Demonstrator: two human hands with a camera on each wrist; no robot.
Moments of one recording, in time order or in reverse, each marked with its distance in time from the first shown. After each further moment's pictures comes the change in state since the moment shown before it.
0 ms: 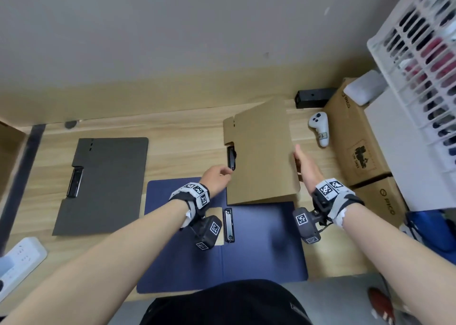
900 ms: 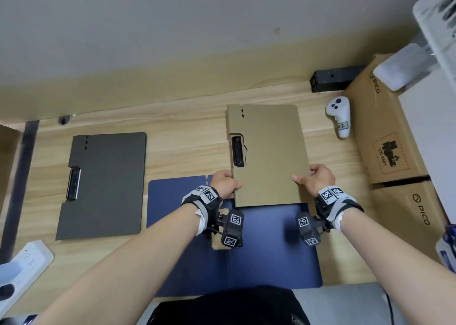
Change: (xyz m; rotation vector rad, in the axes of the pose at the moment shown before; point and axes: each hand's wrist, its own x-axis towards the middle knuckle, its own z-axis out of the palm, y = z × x) left_hand 0.033 -0.011 0.027 -0.541 -0.001 -0.413; right_hand 0.068 0.083 0.002 -0.523 0.286 0.190
